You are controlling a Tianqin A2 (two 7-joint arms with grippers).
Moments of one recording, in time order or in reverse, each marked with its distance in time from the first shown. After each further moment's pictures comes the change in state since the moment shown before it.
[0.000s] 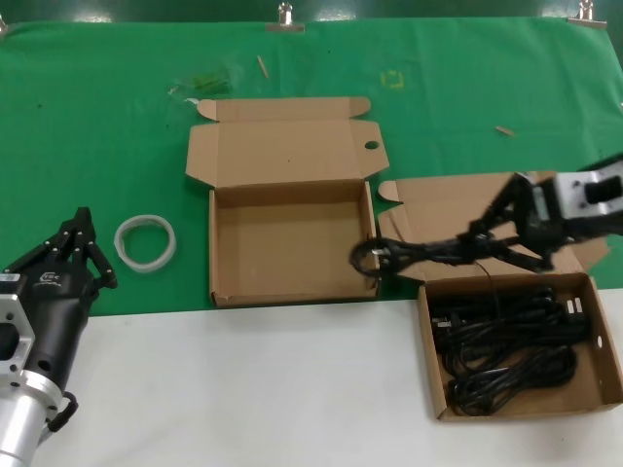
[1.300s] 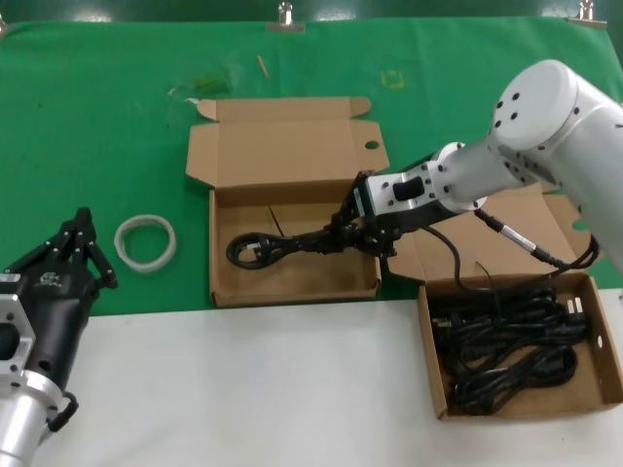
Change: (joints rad) left arm 0.000 0.000 0.000 0.000 0.000 0.000 0.000; right arm 0.233 -0.549 -0.112 -0.744 -0.071 0.312 -0.271
